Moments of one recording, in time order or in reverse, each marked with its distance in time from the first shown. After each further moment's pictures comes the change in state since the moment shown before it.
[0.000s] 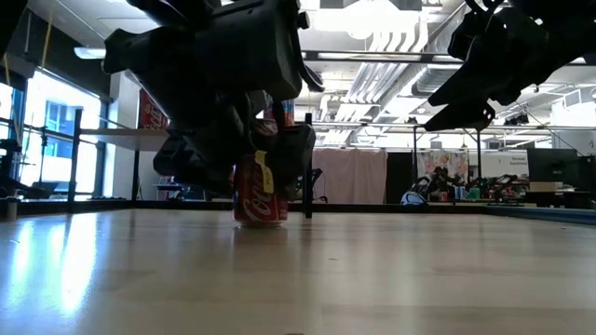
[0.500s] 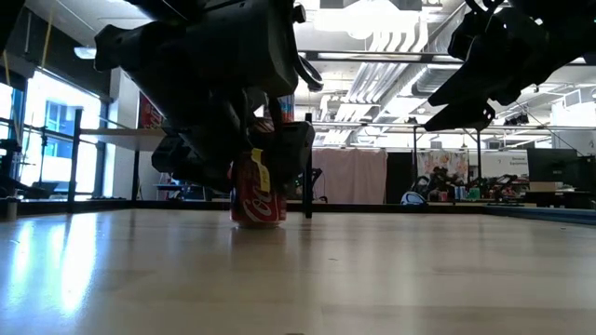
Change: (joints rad) left arm -0.025 0.000 0.000 -0.005 -0.029 0.006; right arm 0.000 0.000 0.000 0.000 0.000 0.000
